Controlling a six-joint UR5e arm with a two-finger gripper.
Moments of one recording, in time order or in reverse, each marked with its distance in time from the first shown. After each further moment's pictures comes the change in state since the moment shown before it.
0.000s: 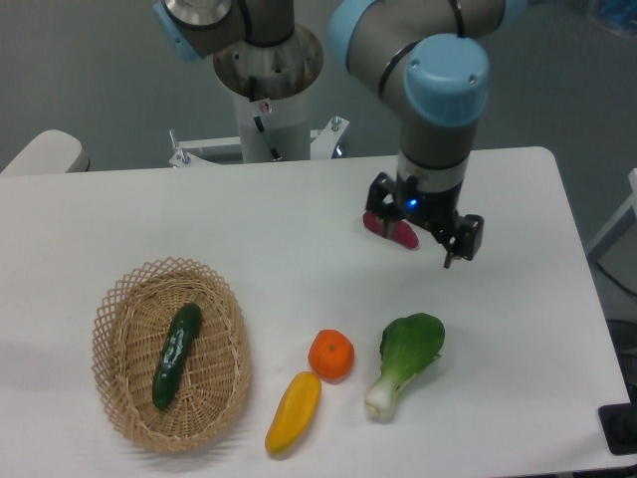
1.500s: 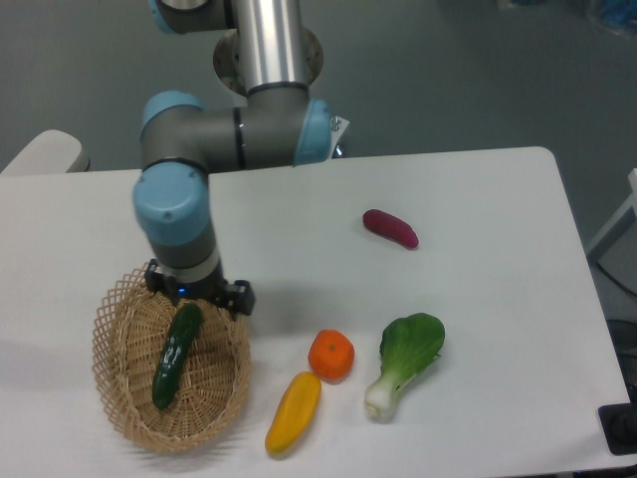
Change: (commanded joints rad) arm -0.480 -0.146 -0.186 0.299 -0.026 -0.608
